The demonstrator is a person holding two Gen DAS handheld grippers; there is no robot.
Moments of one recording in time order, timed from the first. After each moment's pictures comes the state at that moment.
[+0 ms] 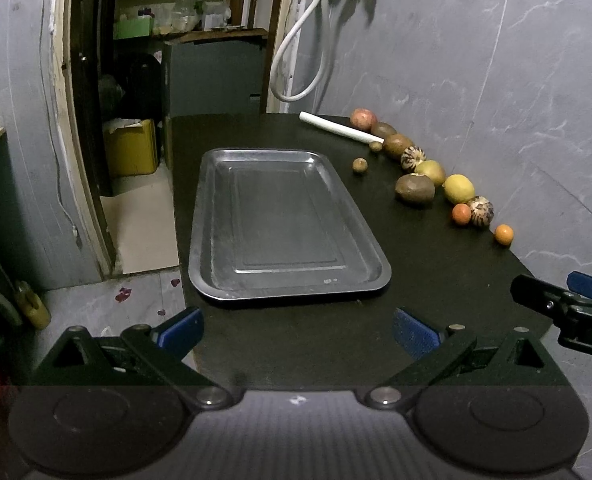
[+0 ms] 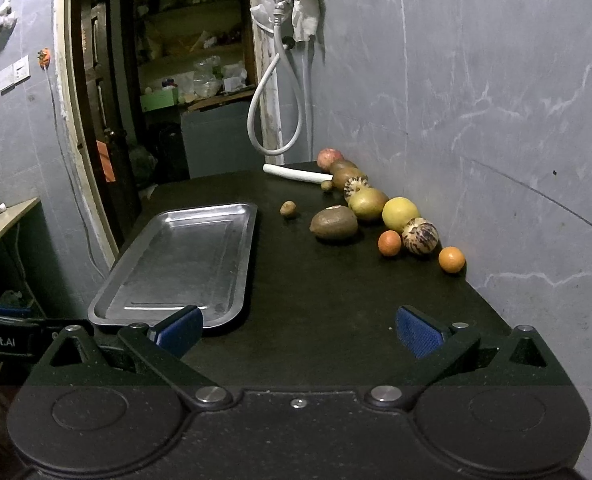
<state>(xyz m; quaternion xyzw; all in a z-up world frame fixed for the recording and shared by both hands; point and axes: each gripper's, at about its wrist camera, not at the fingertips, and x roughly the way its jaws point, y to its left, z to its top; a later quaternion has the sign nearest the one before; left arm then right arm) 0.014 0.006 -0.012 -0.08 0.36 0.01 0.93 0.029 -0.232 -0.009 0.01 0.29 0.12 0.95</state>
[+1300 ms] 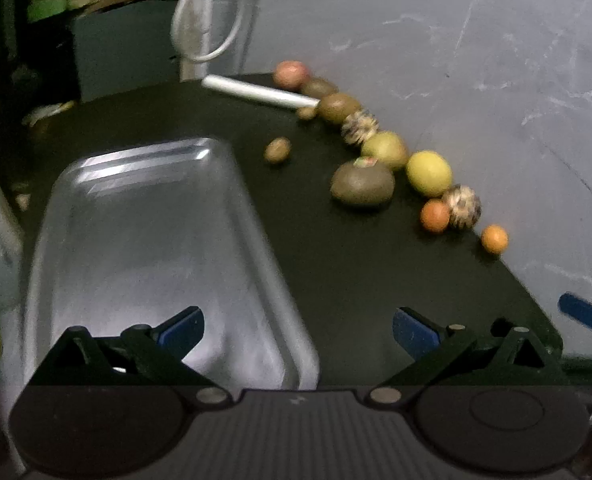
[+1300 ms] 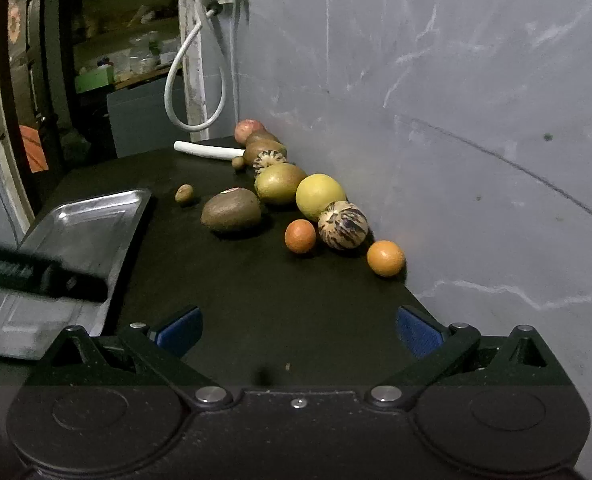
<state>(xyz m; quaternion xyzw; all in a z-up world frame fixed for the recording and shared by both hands) 0.197 -0.069 -0.042 -0.04 0.43 -0.08 0.90 0.140 -0.281 -0.052 0.00 0.33 0.03 0.94</state>
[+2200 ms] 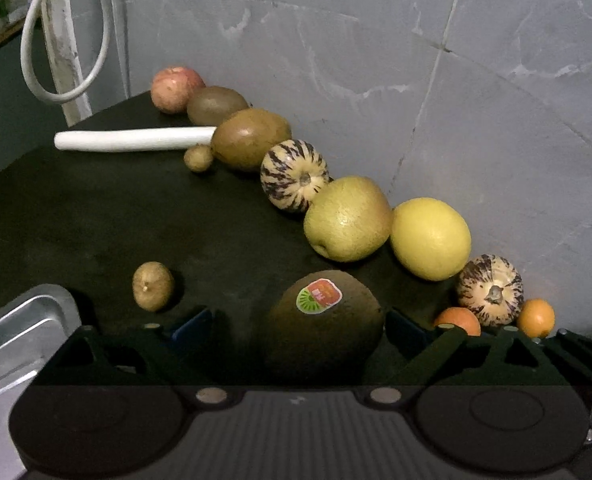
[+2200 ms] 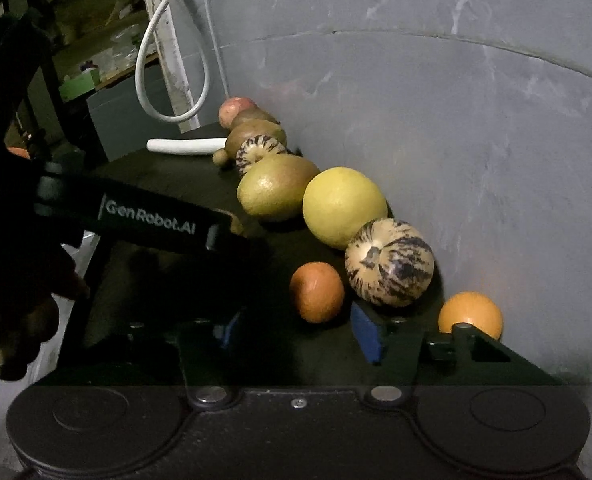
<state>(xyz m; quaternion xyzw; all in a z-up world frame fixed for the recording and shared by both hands) 0.372 -0.149 -0.085 0.04 0.46 -0.19 0.87 0.275 -0.274 -0.097 0.06 0.37 0.04 0.93</state>
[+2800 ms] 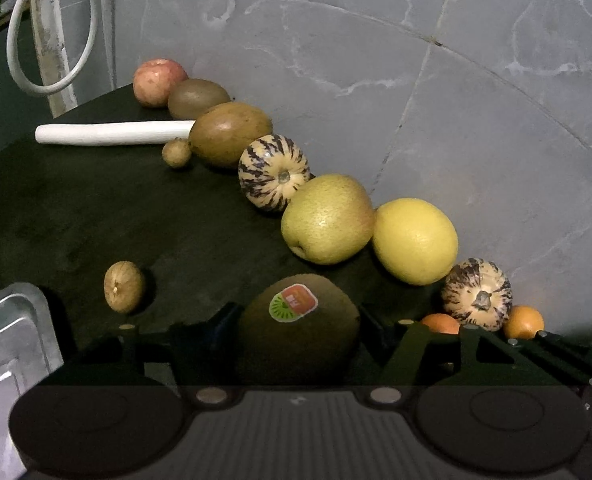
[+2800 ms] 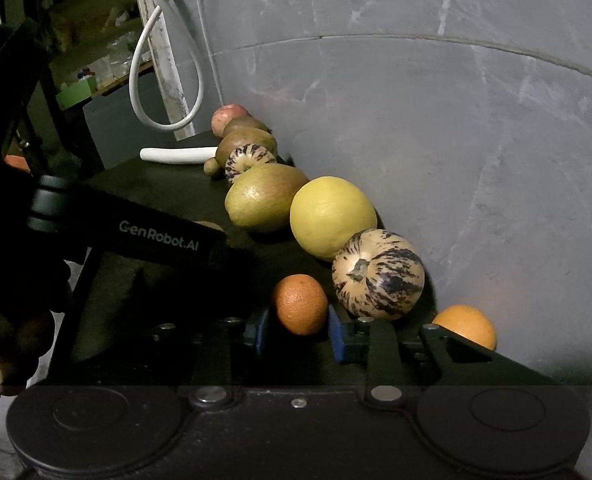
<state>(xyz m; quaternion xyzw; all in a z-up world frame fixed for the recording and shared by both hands) 0.376 -0.157 -0.091 0.03 0.46 -0.19 0.86 0.280 -0.283 -0.099 0.07 0.36 0.04 0.93</state>
